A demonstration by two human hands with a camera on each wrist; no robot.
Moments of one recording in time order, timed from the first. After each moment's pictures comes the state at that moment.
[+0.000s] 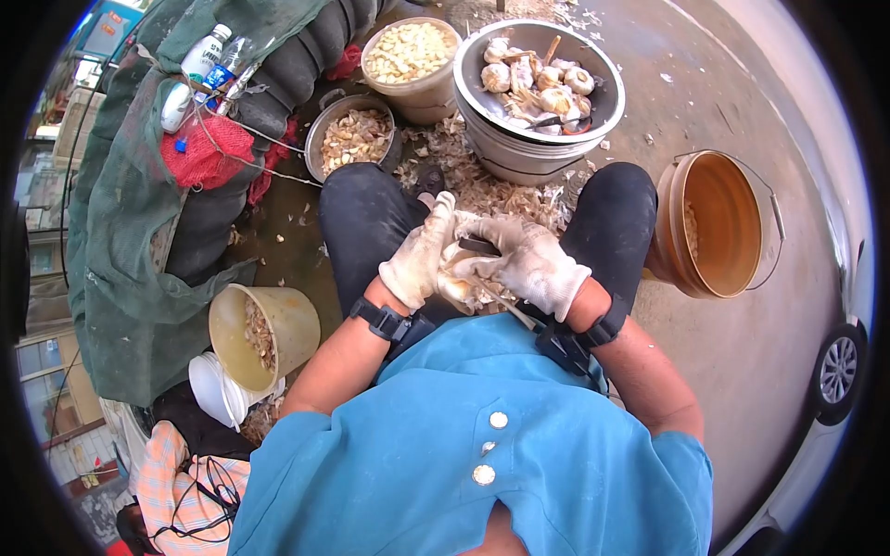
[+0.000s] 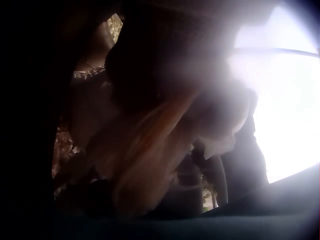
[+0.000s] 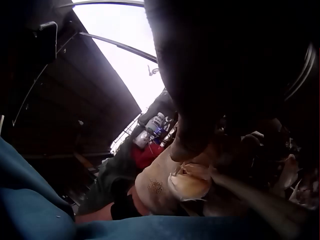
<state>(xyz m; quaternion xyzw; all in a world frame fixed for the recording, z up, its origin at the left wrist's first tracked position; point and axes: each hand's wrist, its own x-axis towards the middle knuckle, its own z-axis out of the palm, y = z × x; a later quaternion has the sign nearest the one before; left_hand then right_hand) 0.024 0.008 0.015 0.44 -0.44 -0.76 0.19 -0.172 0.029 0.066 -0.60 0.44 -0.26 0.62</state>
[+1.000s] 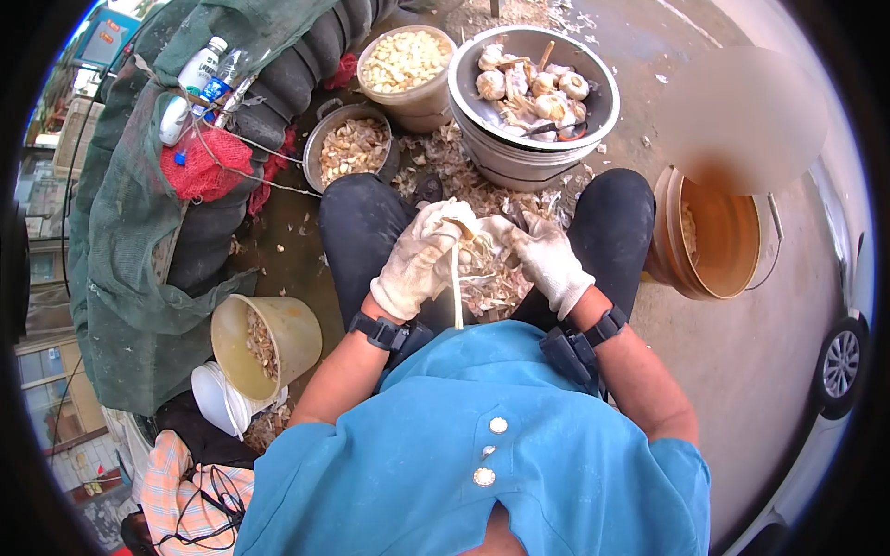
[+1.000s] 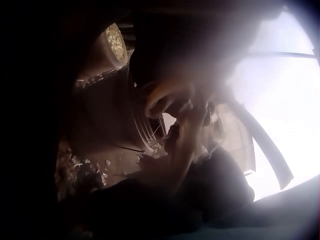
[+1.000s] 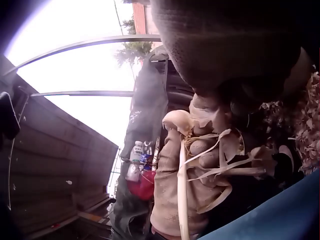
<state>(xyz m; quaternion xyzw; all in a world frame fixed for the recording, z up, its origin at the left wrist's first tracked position) 0.021 0.013 0.004 0.28 -0.28 -0.81 0.42 -0.189 0.026 0.028 -0.34 0.62 -0.27 0.65</state>
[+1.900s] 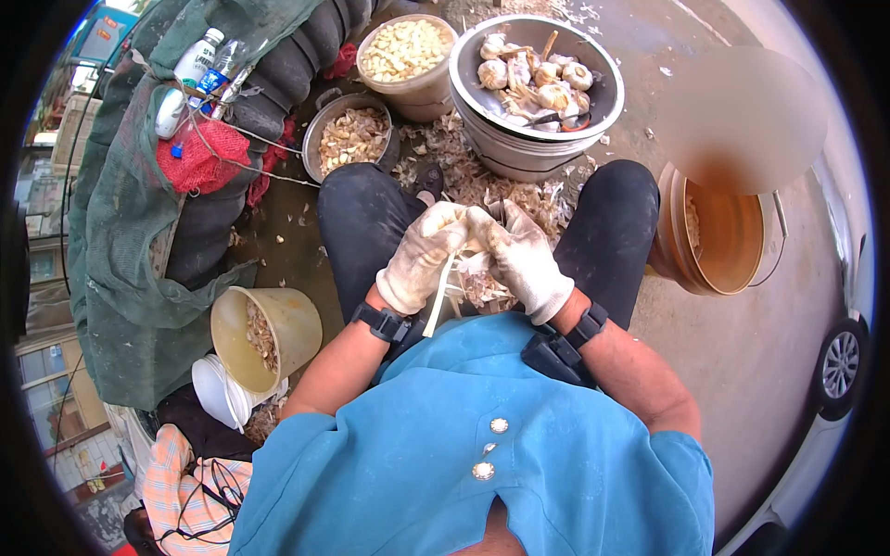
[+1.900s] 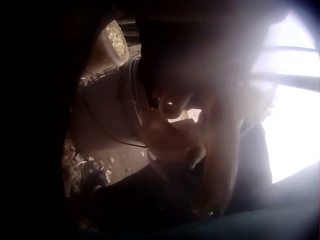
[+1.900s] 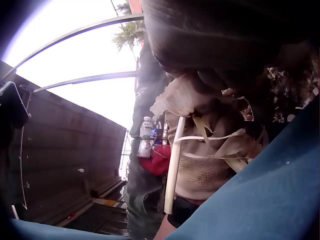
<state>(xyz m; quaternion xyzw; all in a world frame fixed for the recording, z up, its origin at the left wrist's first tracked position) 0.015 0.017 0.017 0.35 -0.44 -0.74 0.37 -0.157 0.035 0.051 -0.34 0.53 -0.38 0.68</state>
